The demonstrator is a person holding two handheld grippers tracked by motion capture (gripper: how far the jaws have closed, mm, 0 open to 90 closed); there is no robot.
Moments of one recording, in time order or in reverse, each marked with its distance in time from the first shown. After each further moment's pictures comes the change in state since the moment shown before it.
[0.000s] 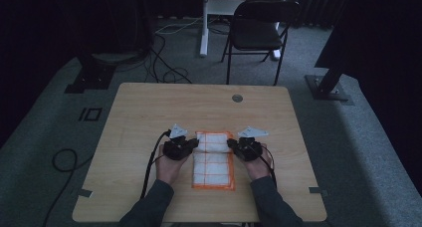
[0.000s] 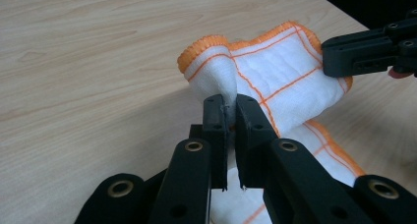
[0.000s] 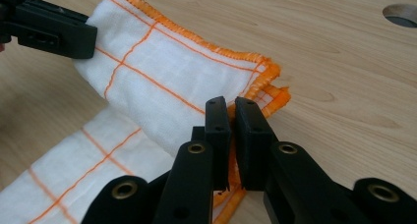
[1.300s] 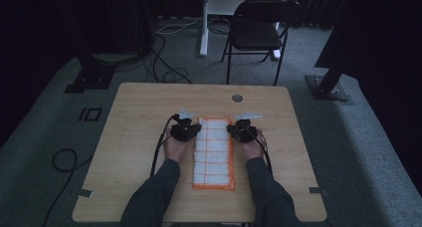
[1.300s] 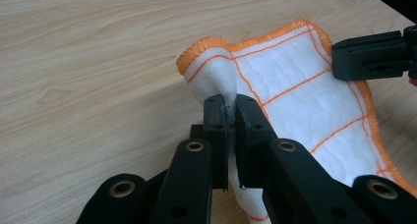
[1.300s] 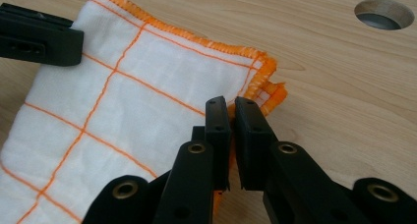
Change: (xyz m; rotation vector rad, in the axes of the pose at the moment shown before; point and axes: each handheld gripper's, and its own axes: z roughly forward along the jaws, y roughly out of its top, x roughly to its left) left arm 0.035 0.036 0.057 0.044 0.077 -0.015; right arm -0.042 0.026 0.055 0.042 -0.064 0.077
